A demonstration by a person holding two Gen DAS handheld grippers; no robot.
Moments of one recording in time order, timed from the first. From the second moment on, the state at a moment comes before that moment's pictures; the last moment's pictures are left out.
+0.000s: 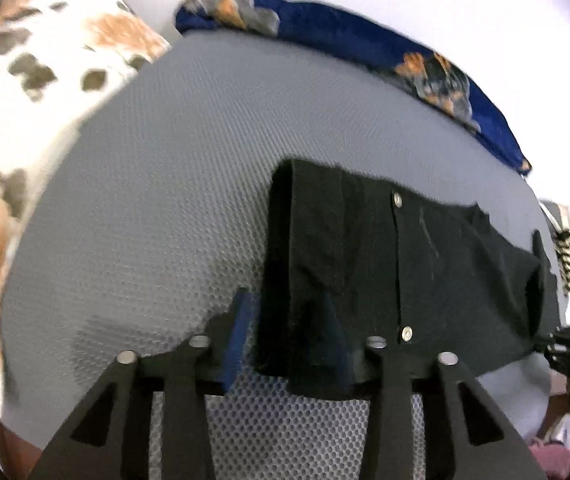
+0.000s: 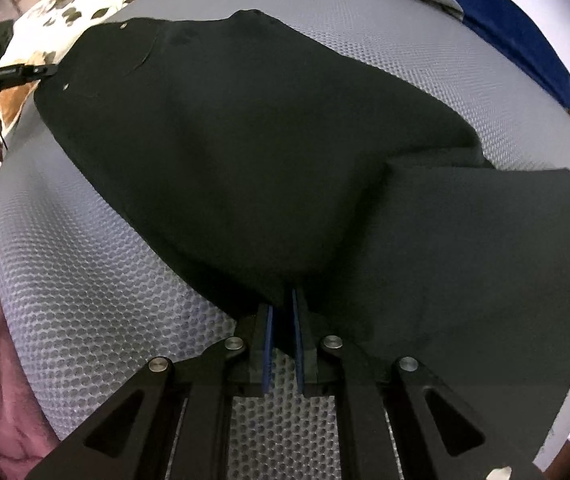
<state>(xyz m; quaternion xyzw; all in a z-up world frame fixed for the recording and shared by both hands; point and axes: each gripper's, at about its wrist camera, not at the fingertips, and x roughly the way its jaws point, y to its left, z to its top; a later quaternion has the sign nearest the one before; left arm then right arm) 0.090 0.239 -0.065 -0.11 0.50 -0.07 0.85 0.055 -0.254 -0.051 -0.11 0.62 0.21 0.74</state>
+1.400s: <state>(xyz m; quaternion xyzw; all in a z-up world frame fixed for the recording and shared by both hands) 0.061 -0.161 -0.084 0.14 0.49 -0.46 0.72 0.061 -0.365 -0.016 0.17 0.56 0.18 0.79</state>
